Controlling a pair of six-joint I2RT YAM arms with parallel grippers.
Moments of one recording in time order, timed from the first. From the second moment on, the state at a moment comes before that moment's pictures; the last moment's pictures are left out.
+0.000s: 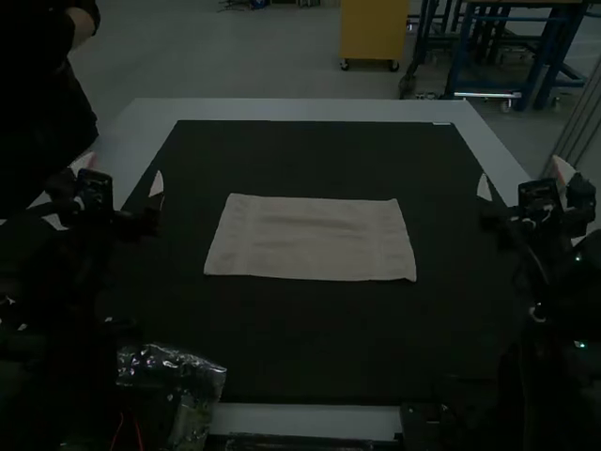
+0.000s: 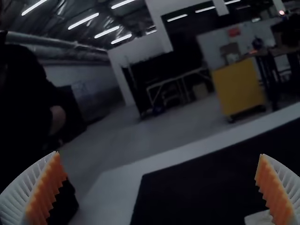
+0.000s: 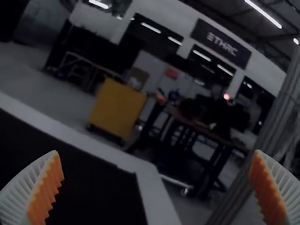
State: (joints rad) left arm -0.02 0.01 0.01 0.27 -0.01 0.37; right arm -0.05 0.01 0.02 0.29 -0.08 -0.46
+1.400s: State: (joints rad) left arm 0.03 1.39 0.57 0.18 0.29 0.12; right arm 0.05 1.24 0.52 0.12 -0.24 0.01
